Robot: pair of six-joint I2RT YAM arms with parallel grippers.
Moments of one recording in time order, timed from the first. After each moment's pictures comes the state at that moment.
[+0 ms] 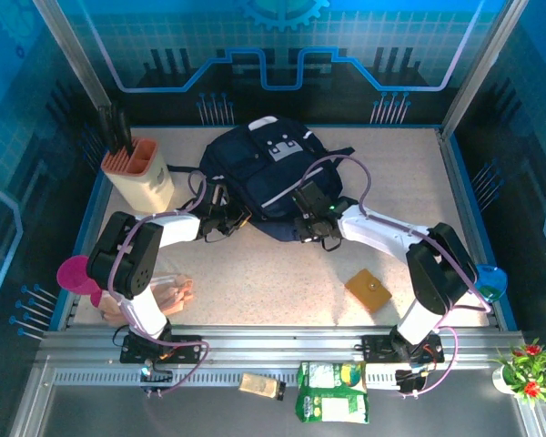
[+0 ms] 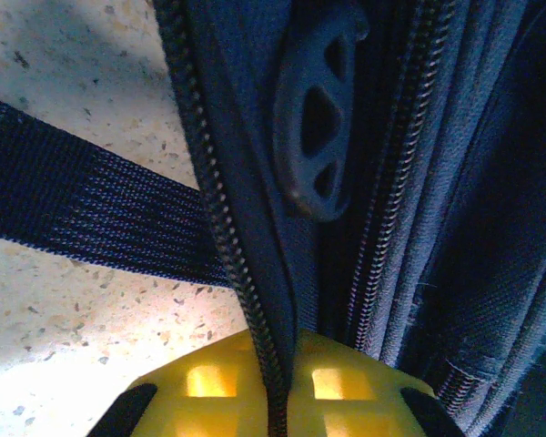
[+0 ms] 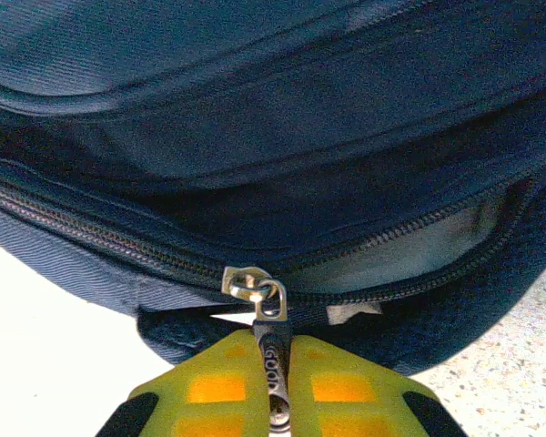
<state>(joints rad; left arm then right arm) -0.28 1.75 0.84 0.09 0.35 -1.11 0.67 1.66 1.12 -0.59 0.19 0.34</state>
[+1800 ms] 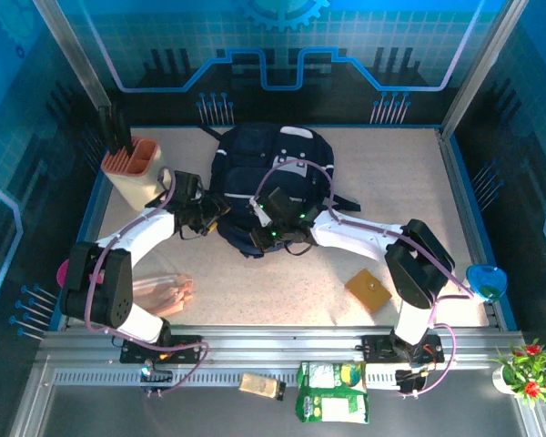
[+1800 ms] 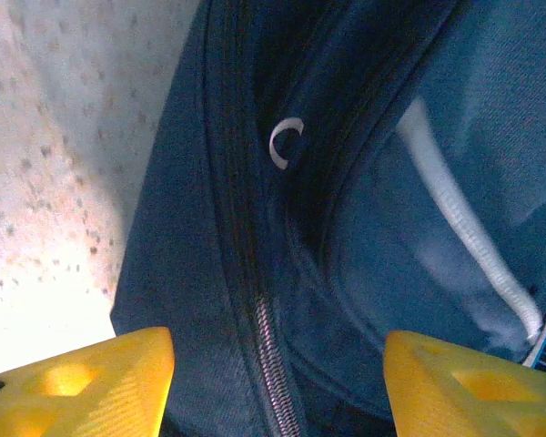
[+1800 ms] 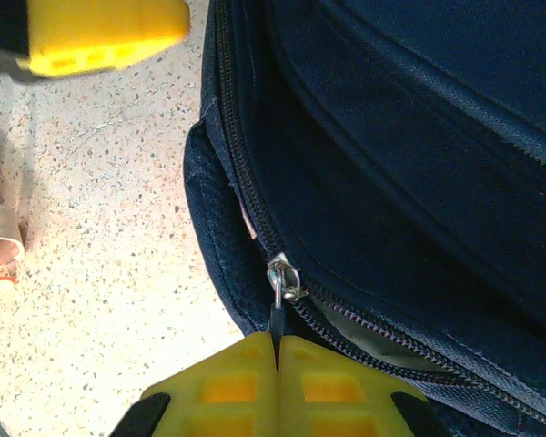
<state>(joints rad) -0.17 1.51 0.88 -0.34 0.31 -1.00 0.86 1.78 1.26 -0.42 -0.13 0.34</state>
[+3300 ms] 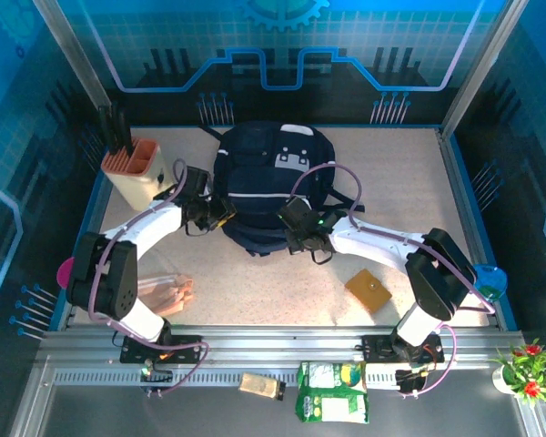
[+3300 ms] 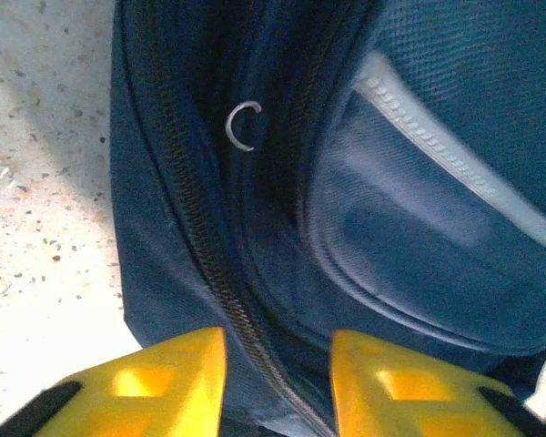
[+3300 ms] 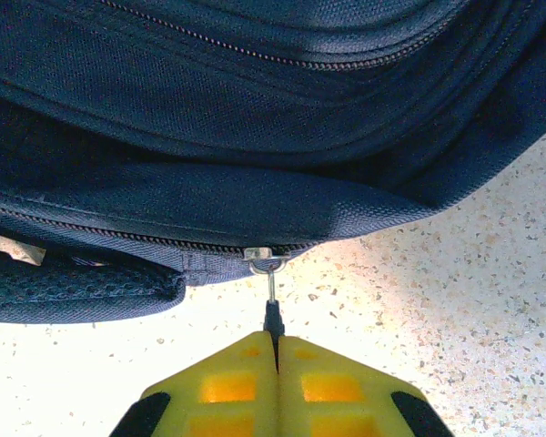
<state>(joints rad) -0.20 1.55 0.98 -0.43 0.31 -0.80 0.81 1.64 1.09 -0.59 0.26 0.49</state>
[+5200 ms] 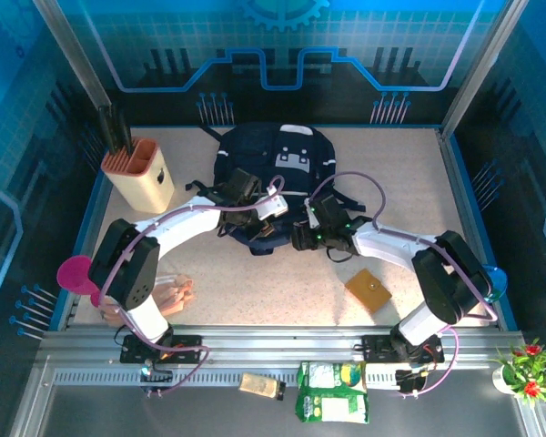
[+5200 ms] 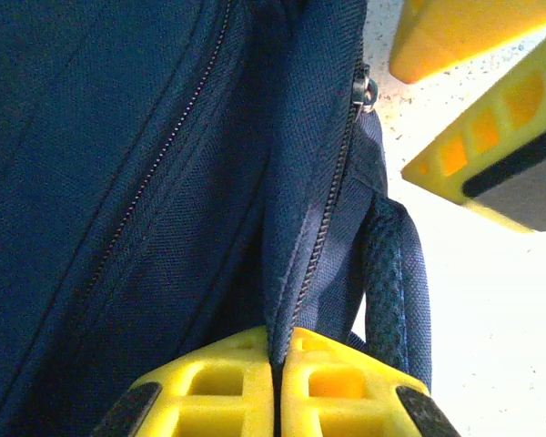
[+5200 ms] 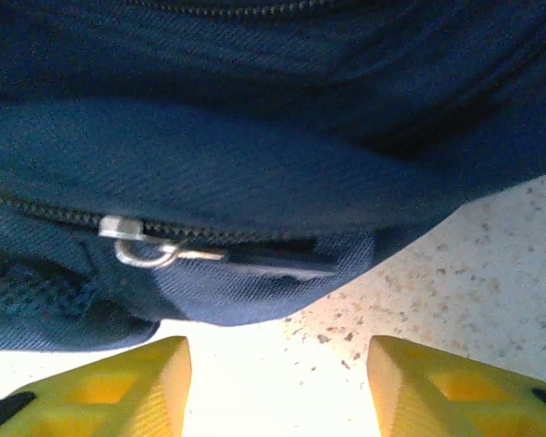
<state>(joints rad) -0.52 1.69 1.15 -0.51 0.33 0.44 0.60 1.57 0.85 -0.22 -0.11 0.36</state>
